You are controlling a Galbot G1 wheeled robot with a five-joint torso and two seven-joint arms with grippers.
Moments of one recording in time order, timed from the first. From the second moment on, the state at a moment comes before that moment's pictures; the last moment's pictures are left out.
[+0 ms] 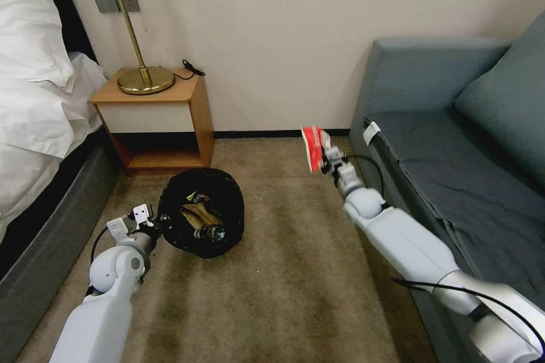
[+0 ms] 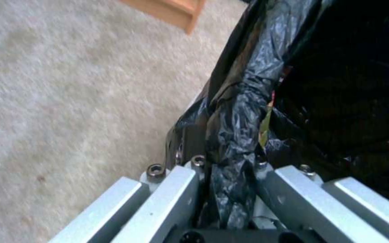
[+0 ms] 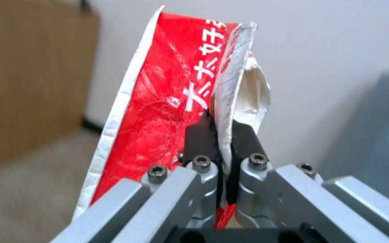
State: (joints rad) left arm 1.13 -1.22 -0.60 -1.67 -0.80 0.55 -0.17; right arm -0.39 1.07 -0.27 1.21 0.44 0.09 0.17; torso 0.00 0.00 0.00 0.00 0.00
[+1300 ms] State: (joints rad) left arm 1.12 -1.26 -0.56 -1.71 -0.97 0.61 -0.30; right arm -0.51 1.02 -0.64 1.61 0.52 0.19 0.00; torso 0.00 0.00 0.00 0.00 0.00
